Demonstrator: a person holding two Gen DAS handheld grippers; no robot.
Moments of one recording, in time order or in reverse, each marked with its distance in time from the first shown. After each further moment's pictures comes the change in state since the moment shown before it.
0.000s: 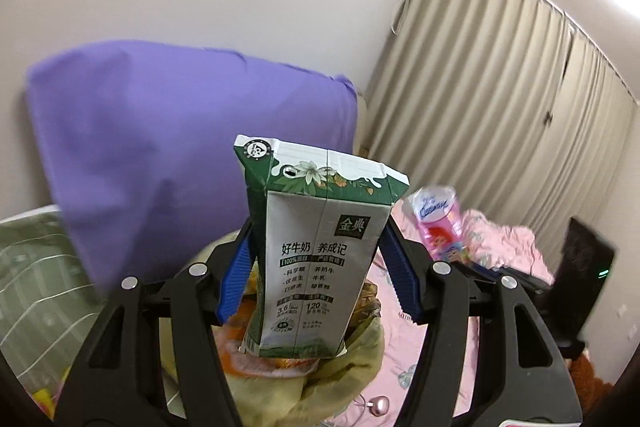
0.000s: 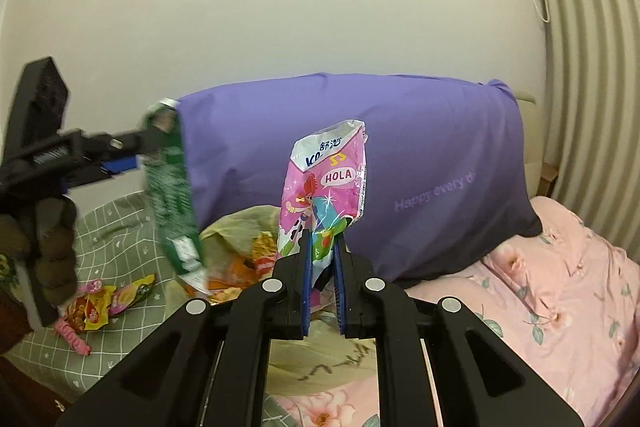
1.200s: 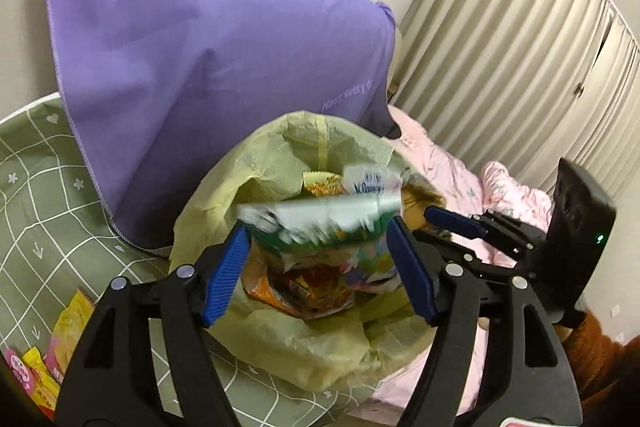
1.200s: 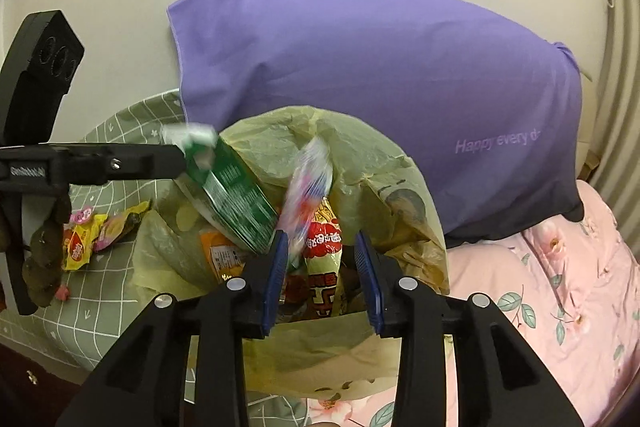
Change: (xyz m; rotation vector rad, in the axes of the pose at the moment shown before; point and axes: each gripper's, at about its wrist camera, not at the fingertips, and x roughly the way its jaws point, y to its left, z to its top) left arm 0.031 0.044 -0.047 -0.101 0.238 0.061; right arm 0.099 0.034 -0.041 -0.140 0.238 0.095
